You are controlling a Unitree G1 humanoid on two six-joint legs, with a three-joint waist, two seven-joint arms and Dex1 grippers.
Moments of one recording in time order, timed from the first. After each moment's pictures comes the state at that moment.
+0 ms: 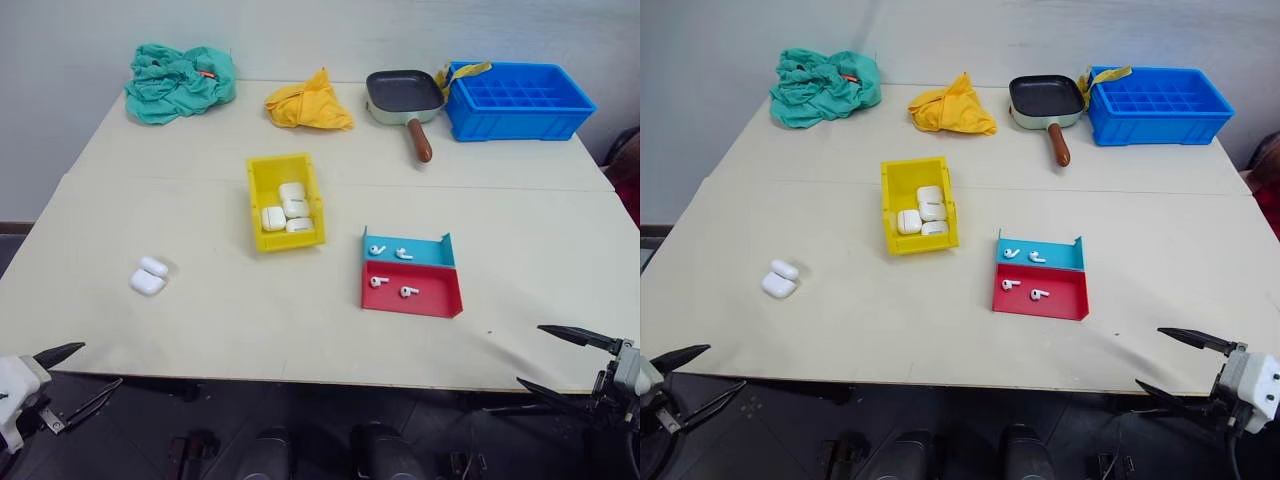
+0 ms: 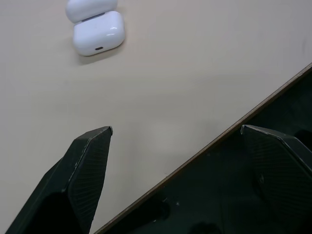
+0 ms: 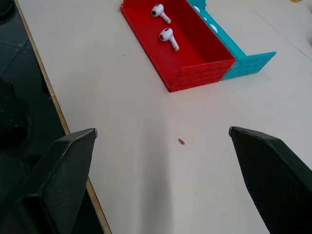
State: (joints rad) left arm 0.57 0.74 0.70 -0.04 -0.38 -0.13 -0.94; right arm 0.36 -0.81 -0.52 0.13 0.49 -0.44 1.33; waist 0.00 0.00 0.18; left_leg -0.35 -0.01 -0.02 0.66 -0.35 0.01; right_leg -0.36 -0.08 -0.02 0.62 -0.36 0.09
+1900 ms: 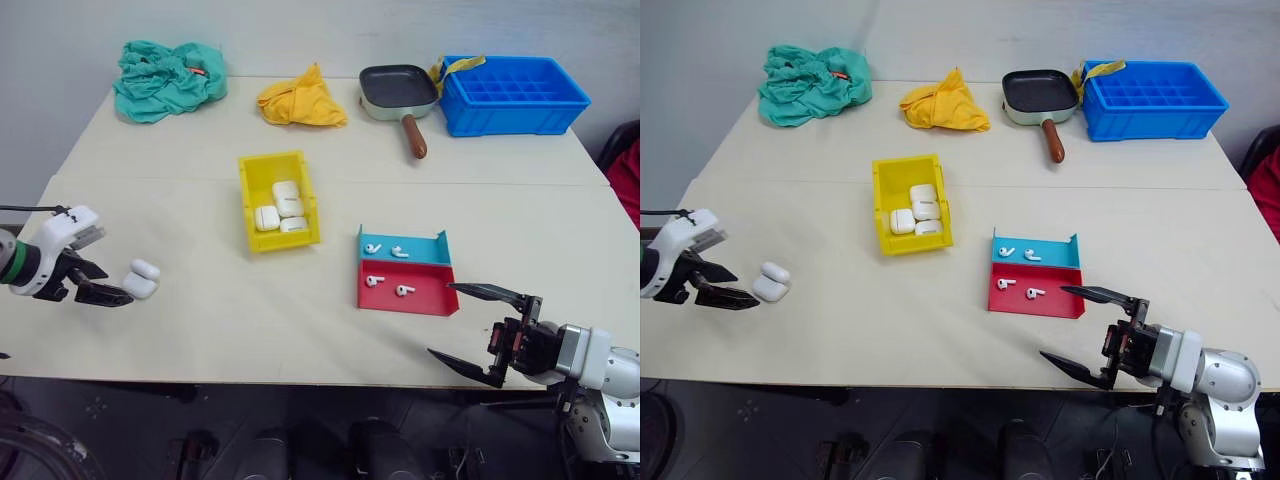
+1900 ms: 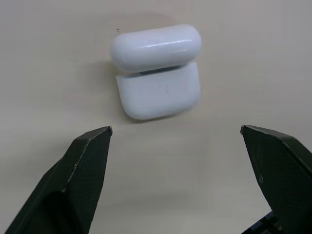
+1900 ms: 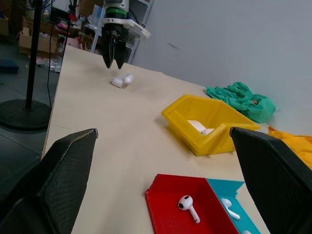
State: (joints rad) left arm -0.75 1.27 -0.33 0.42 -0.10 0.85 -1.28; right arm 0.08 -0.58 -0.23 -0.18 0.61 -0.43 1.33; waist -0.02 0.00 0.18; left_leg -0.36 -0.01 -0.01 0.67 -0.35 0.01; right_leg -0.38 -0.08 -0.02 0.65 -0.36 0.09
